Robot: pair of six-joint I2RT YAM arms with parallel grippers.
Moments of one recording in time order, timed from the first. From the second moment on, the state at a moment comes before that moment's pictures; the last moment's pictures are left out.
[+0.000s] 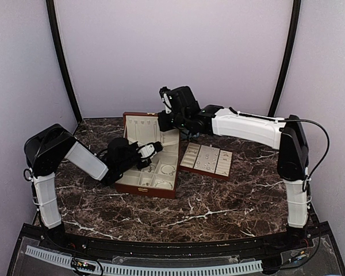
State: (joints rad) left arm -0.64 1.96 0.80 0.93 0.01 0.82; right arm 0.89 2.09 1.86 -0.26 0.26 0.25
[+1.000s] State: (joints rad) left arm -0.68 1.96 0.77 0.96 -0.04 0.82; right arm 0.87 2.14 1.91 -0.32 0.24 0.28
